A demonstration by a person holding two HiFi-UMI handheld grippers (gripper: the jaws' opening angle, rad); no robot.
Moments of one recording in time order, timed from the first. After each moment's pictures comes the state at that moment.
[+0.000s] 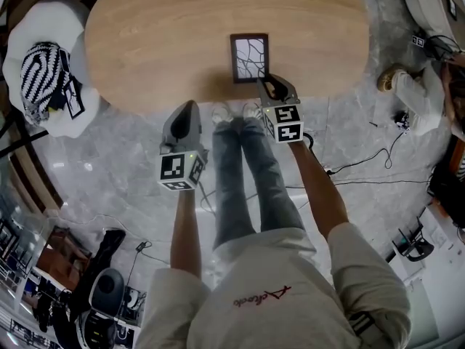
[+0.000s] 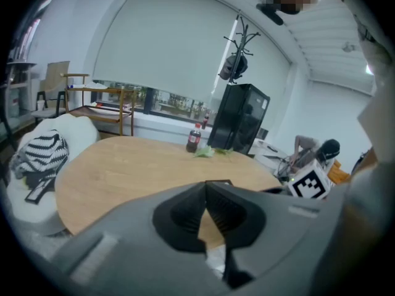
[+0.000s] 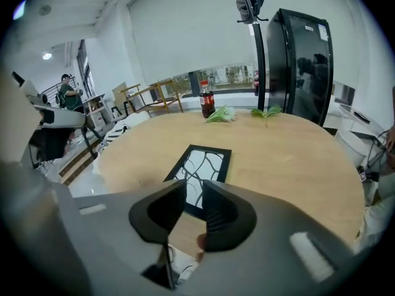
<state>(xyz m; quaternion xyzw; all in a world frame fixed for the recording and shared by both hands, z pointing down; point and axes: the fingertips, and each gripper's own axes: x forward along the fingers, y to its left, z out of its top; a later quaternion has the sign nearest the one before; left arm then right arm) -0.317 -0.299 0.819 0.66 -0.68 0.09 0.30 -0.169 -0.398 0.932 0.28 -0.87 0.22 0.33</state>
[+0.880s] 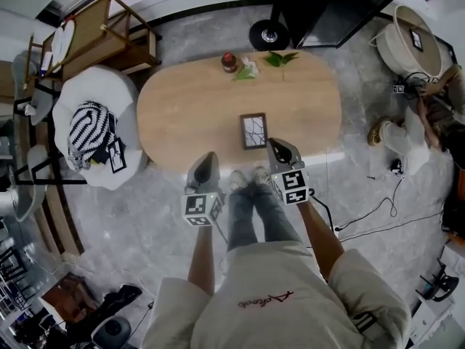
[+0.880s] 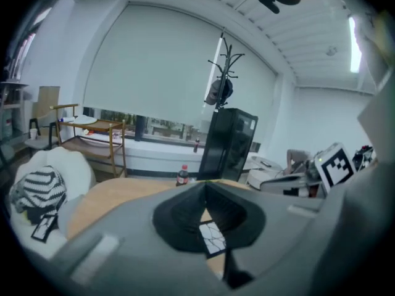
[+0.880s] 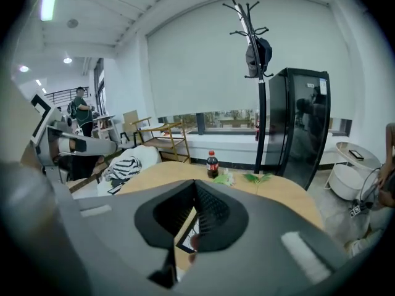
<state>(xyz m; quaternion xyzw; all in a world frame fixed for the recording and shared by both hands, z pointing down) -0.306 -0.324 0.638 0.68 -0.69 0.07 0.23 -0.167 -0.407 0.677 0.29 -0.92 0.15 0.23</state>
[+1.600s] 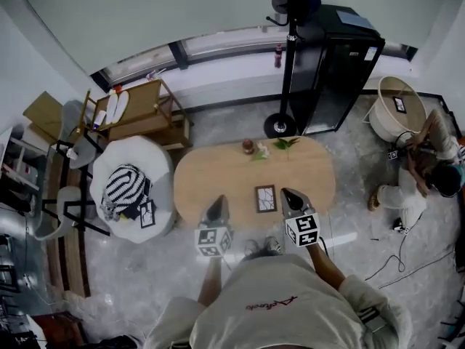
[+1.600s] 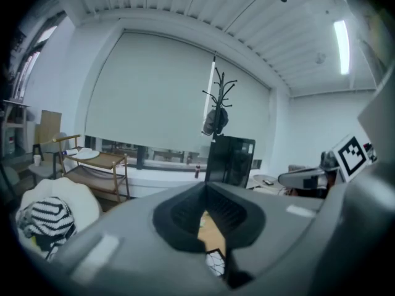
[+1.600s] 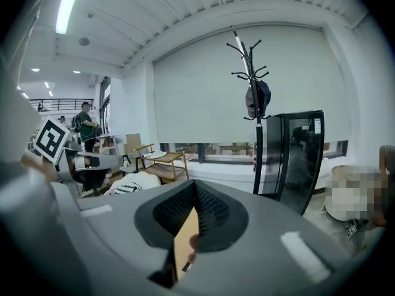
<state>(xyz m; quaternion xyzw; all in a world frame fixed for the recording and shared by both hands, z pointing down) -0.312 -0.305 0.453 0.69 -0.71 0.04 0.14 -0.140 -0.386 0.466 0.31 -0.93 0.10 0.13</state>
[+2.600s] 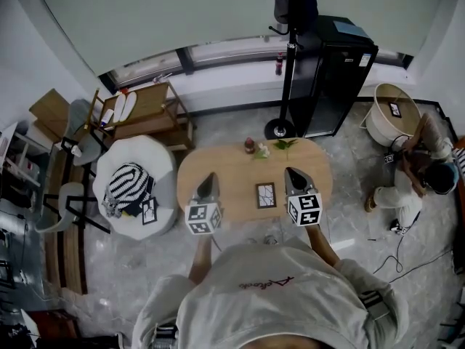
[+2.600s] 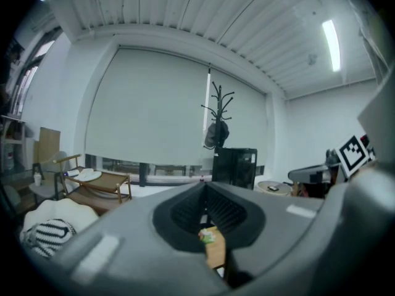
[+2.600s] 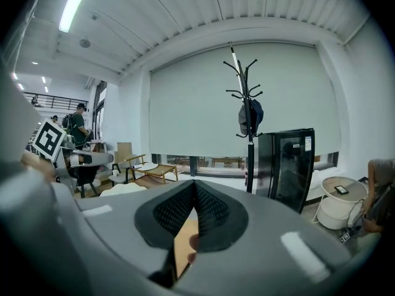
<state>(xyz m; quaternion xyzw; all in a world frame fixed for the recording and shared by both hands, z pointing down) -0.347 -0.293 0.378 0.69 -0.72 0.03 0.08 -0.131 -0.390 0.395 0.36 -0.93 0.07 0.09</state>
